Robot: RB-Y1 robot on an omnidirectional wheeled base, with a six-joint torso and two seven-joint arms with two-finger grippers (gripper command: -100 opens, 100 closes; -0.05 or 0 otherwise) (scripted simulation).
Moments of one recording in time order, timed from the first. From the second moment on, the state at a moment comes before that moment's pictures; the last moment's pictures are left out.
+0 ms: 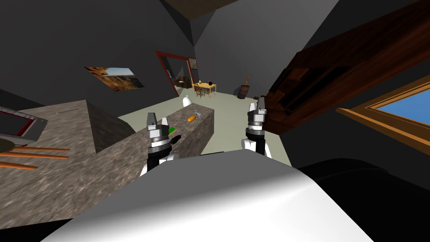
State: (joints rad) left arm 0.54 0.04 0.03 -2.24 -0.04 -0.51 -0.09; right arm 0.46 0.03 -0.07 -2.36 0.10 -0.46 0.11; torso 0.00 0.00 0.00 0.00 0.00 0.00
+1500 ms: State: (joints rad) left arm 0.76 0.30 0.08 -2.29 0.21 -0.33 -0.44; right arm 0.46 0.03 -0.07 -2.36 0.10 -0.46 0.11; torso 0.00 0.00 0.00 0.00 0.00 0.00
